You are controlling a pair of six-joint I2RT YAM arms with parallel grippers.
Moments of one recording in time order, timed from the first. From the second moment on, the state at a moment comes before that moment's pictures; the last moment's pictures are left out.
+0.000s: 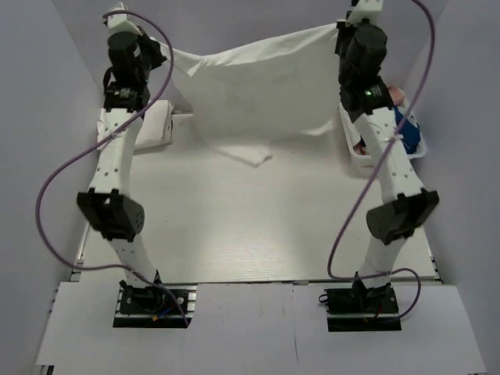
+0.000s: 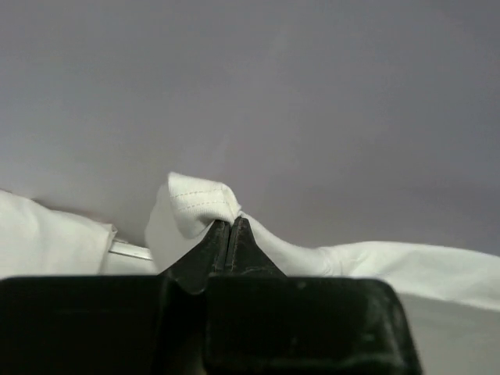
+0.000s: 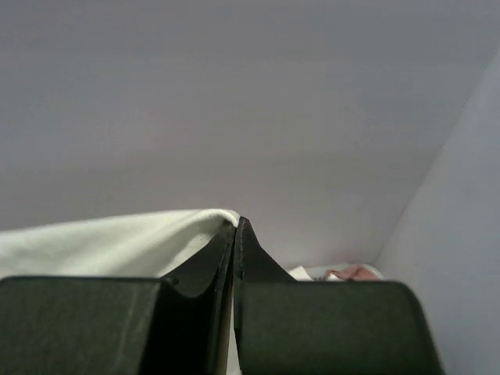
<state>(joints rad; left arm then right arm) -0.08 1.98 2.26 -0.26 -0.11 -0.41 0.34 1.93 2.27 -0.15 0.46 -0.18</state>
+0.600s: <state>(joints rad) -0.09 1.03 0.84 -0.13 0.04 -0.60 0.30 1.29 1.02 0.04 0.32 0.02</state>
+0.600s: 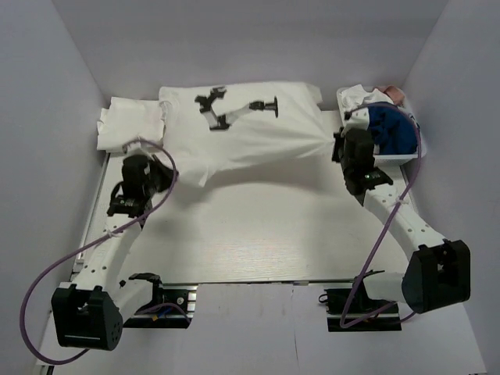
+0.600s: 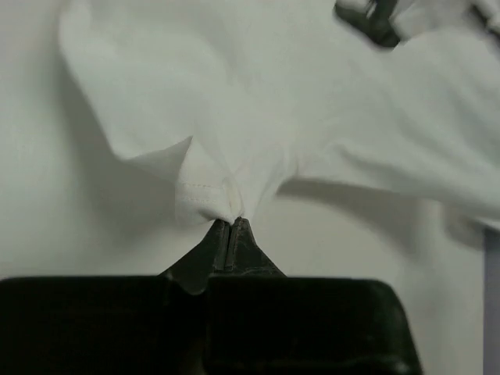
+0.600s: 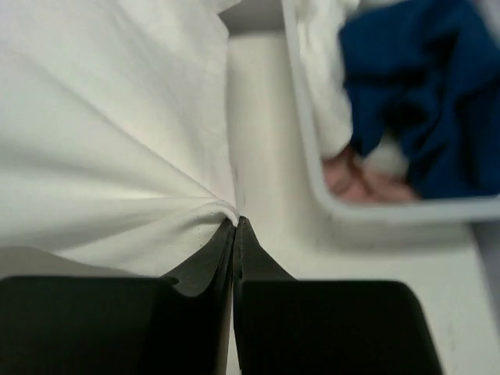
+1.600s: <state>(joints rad) -0.10 0.93 0.52 -0.40 0.39 -0.72 0.29 1.10 0.62 -0.40 0.41 0.61</state>
